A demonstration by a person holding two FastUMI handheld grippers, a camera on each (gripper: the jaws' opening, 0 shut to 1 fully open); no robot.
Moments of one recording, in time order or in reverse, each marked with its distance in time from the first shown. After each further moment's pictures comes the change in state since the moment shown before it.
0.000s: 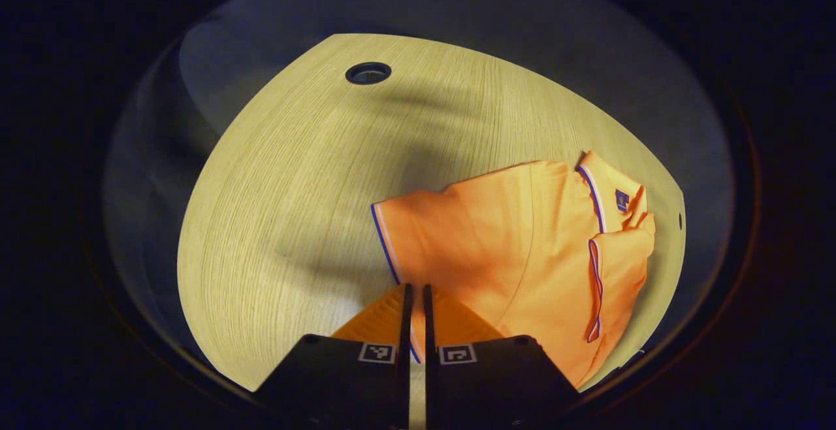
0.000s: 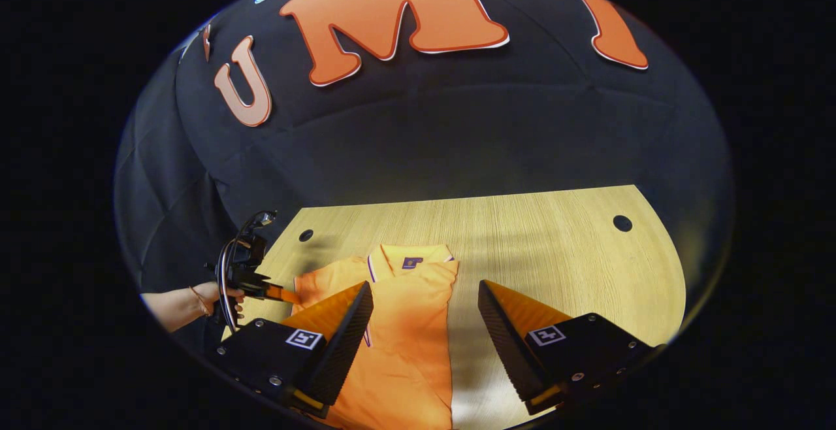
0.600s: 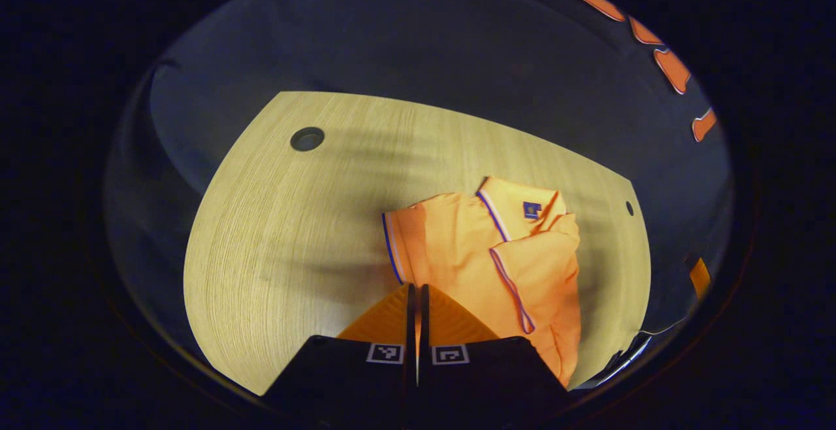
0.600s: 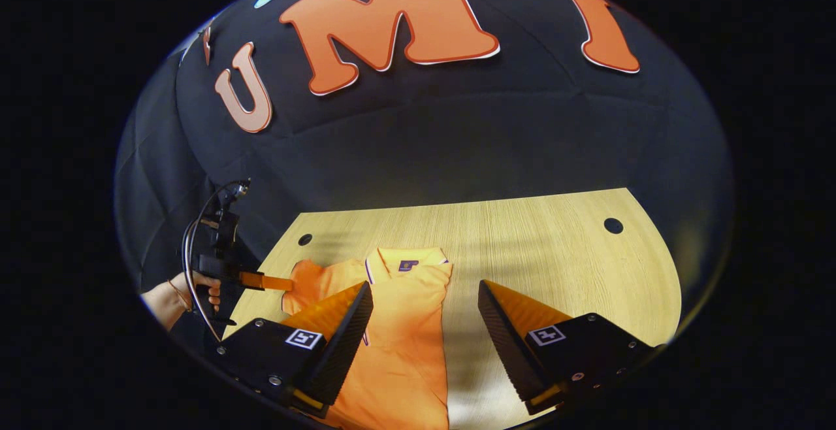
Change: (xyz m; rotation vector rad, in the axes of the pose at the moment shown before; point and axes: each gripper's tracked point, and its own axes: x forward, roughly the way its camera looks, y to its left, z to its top) left arm -0.090 -0.084 0.025 0.173 -0.155 -0.177; right arm -0.022 -0.008 0.008 0.013 -0.038 -0.014
